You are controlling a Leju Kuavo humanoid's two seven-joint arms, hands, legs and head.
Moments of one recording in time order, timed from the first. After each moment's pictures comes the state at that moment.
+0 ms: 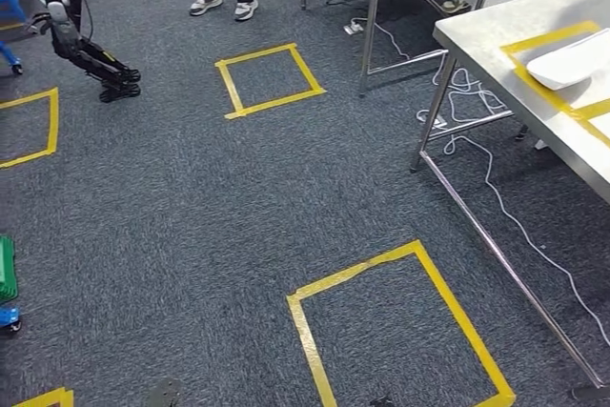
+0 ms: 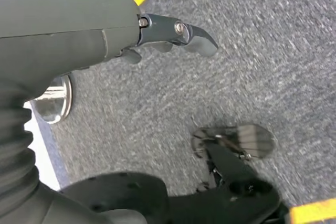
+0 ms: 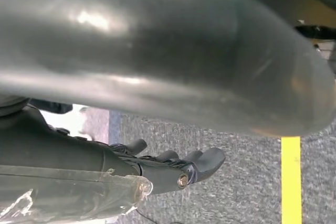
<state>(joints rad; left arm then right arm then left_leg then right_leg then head) -0.09 -0.05 0.04 -0.18 -0.30 0.18 -0.11 -0.10 0.22 -1.05 -0.19 1.41 -0.13 0.05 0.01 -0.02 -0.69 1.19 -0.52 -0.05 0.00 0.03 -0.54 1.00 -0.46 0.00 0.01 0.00</state>
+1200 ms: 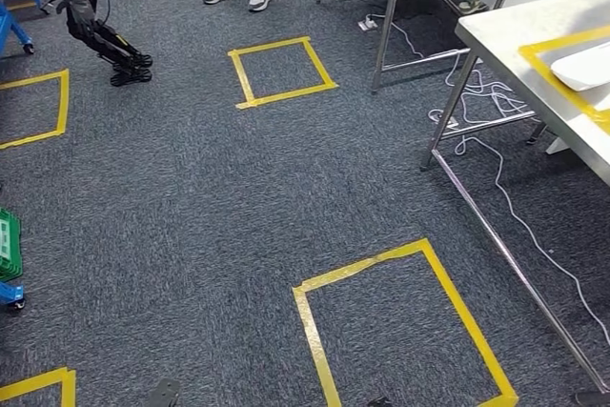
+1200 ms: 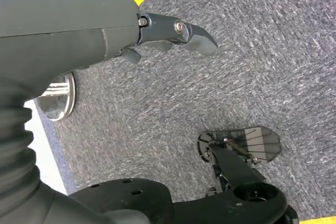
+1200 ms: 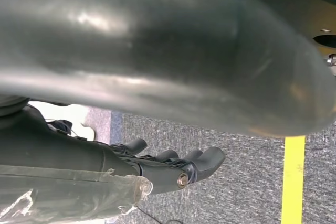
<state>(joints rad) -0.09 -0.06 0.04 -0.18 -0.32 0.17 -0.10 -0.10 0.21 -1.05 -0.19 1.42 -0.13 0.05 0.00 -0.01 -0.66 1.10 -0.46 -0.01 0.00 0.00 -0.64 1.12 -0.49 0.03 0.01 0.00</state>
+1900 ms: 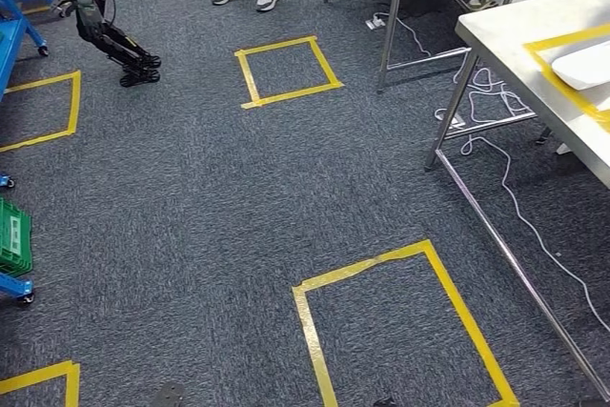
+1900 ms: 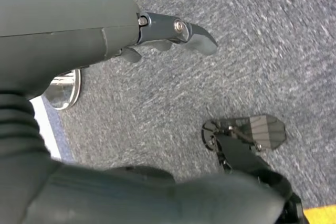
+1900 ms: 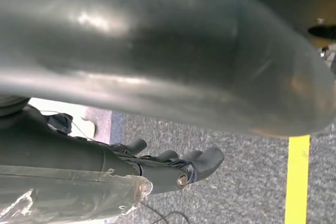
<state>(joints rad) -0.07 -0.06 0.04 -0.18 -0.32 0.17 -0.10 -0.10 0.21 -1.05 -0.19 1.41 -0.13 0.05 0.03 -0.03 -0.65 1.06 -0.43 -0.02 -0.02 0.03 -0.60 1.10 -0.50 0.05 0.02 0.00</state>
